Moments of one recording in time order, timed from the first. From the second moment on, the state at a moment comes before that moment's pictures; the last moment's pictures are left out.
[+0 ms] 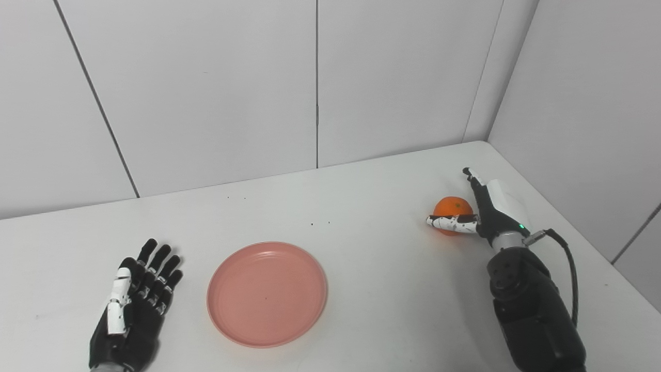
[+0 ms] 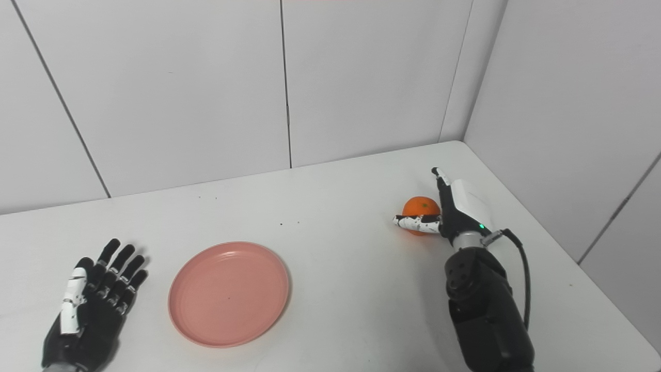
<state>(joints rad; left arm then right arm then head) -0.20 0.08 0.10 0.00 -0.44 0.34 -0.23 -0.27 -0.31 -0.21 -0.05 -0.78 0.47 0.15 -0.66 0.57</state>
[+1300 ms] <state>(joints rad) -0.20 0.09 0.10 0.00 -0.44 0.34 -0.23 -0.29 -0.28 -0.25 -0.02 -0.87 0.47 0.26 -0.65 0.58</state>
